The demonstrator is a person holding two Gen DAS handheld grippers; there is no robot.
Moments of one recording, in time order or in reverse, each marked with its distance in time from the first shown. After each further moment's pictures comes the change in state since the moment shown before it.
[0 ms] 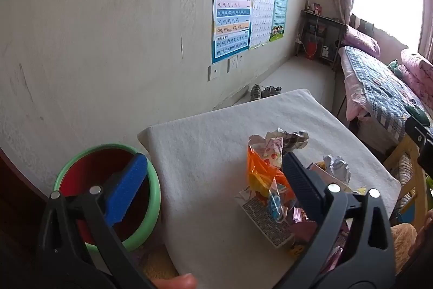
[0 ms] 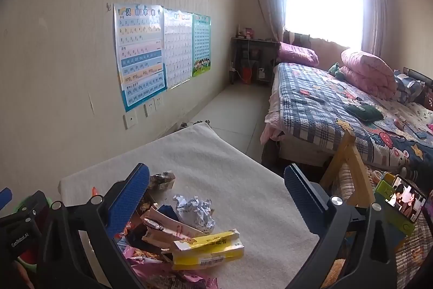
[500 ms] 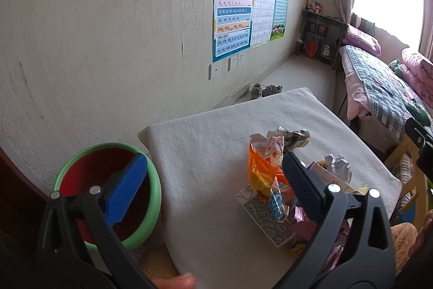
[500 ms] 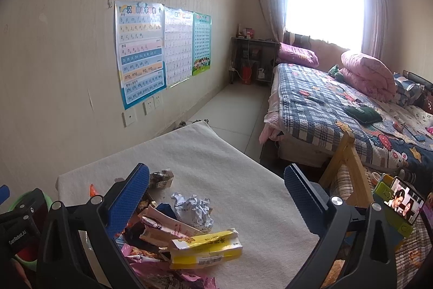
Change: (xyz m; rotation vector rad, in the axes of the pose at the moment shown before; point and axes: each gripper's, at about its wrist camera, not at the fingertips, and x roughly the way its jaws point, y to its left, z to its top) left arm 0.005 -0.005 -0.001 0.006 -0.008 0.004; right arm 0.001 -0.001 -0.006 -0.009 -0.001 -0.006
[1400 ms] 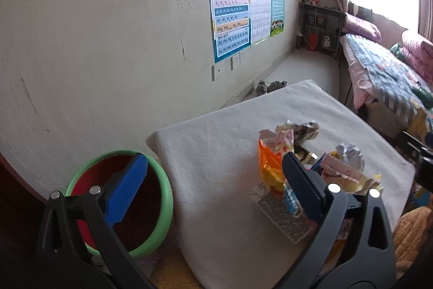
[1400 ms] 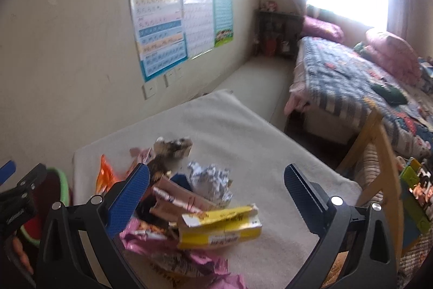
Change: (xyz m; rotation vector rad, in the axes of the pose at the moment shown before) left arm 0.000 -0.002 -0.008 0.070 -0.019 0.036; right arm 0.030 -0.005 -0.022 -0.045 0.189 0.178
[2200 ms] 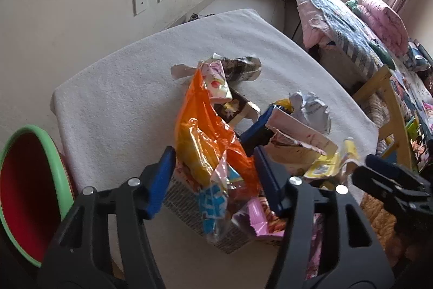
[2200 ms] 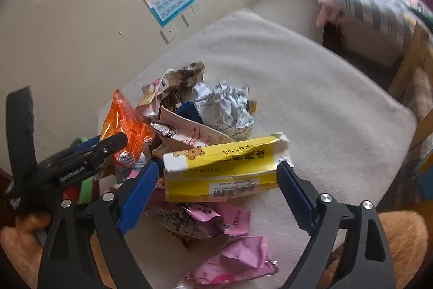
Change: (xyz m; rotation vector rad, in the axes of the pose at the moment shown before) left arm 0.096 -0.064 -0.017 0.080 0.381 -0.357; right arm 0.062 -0.036 -0.038 0.238 0.368 0.250
